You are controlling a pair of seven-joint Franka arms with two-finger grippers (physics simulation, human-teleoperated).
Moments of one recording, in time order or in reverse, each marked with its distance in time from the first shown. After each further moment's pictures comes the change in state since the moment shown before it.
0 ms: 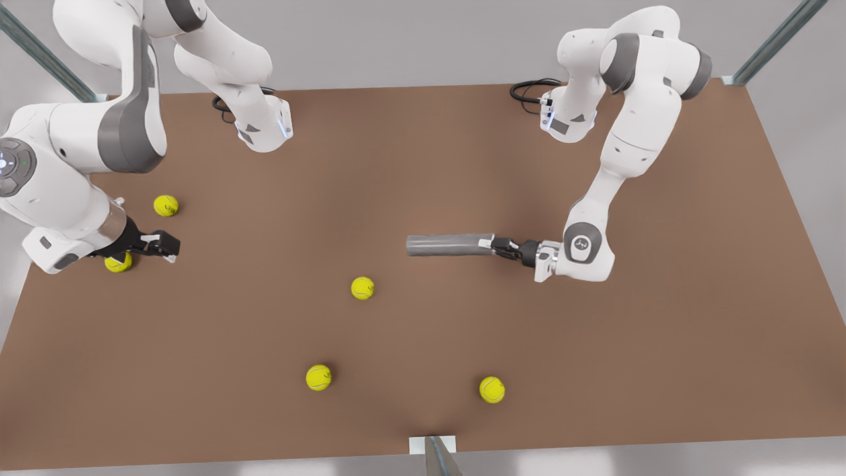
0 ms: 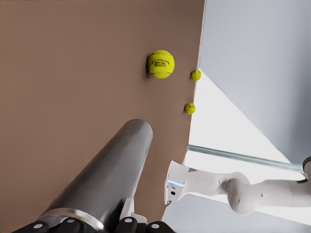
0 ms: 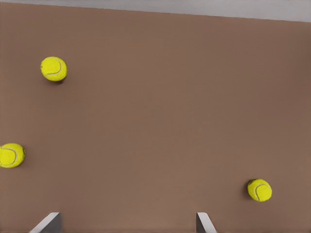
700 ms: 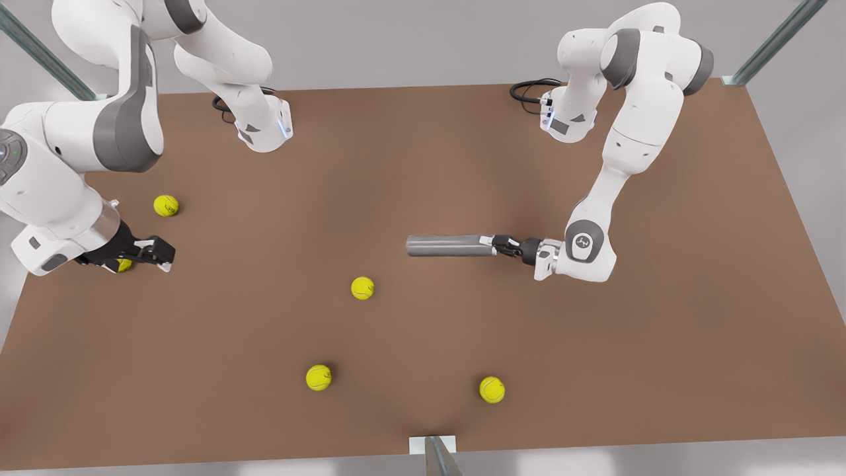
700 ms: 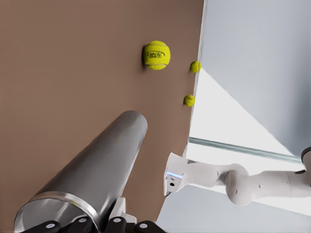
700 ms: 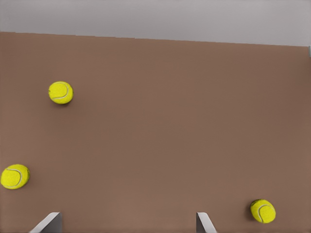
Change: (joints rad) left arm 0.000 -0.028 0.000 0.002 0.040 -0.028 -0.035; right arm -0.001 0.014 0.001 0.032 0.000 0.068 0.005
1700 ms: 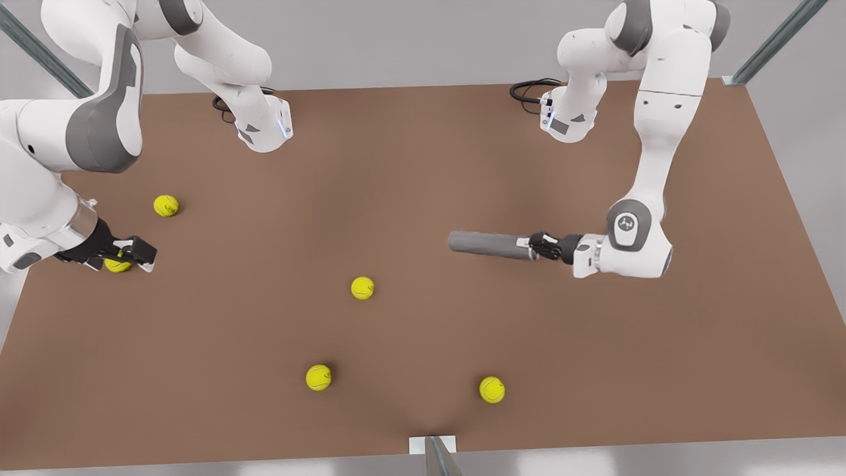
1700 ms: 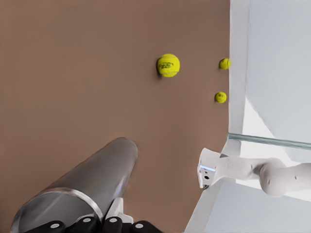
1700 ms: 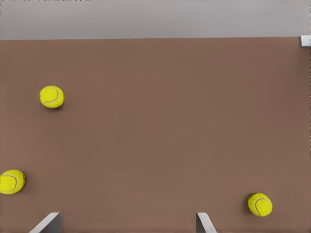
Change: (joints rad) left arm 0.006 -0.219 0.115 0.041 0.253 -0.053 -0.131; right arm -0.038 -0.003 -0.015 0.008 0.024 -0.009 -0.002
